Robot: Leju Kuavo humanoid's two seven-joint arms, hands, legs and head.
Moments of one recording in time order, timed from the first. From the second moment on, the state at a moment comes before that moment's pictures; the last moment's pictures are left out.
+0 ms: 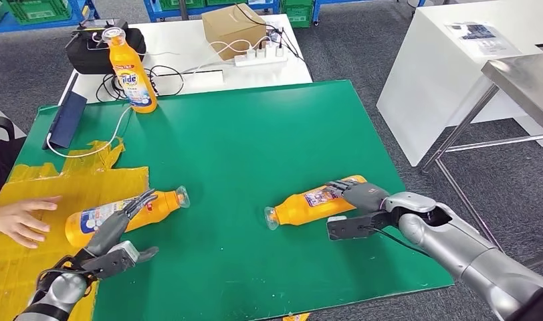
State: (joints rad) left arm -0.22 0.28 -0.20 -1.08 -0.57 -0.09 -0.69; right arm -0.55 -0.64 0.89 -0.96 0.64 0.34 -0.18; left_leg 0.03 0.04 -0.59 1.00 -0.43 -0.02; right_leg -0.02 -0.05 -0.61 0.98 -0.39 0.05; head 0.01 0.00
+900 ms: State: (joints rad) left arm -0.26 0.16 -0.09 -1.27 -0.27 -0.31 -0.62; right arm -0.48 -0.37 0.64 -0.62 0.73 0.09 -0.07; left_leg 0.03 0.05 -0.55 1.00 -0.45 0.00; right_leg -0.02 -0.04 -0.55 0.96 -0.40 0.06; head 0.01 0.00
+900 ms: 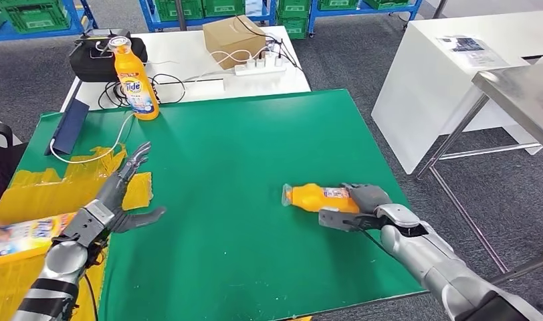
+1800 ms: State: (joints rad) left arm 0.10 -0.03 0.05 -1.76 0.15 -0.55 -0.41; right arm -0.27 0.04 0.39 -1.38 0.16 0.20 -0.10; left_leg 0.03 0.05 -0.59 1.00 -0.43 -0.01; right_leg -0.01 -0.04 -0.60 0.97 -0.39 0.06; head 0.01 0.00
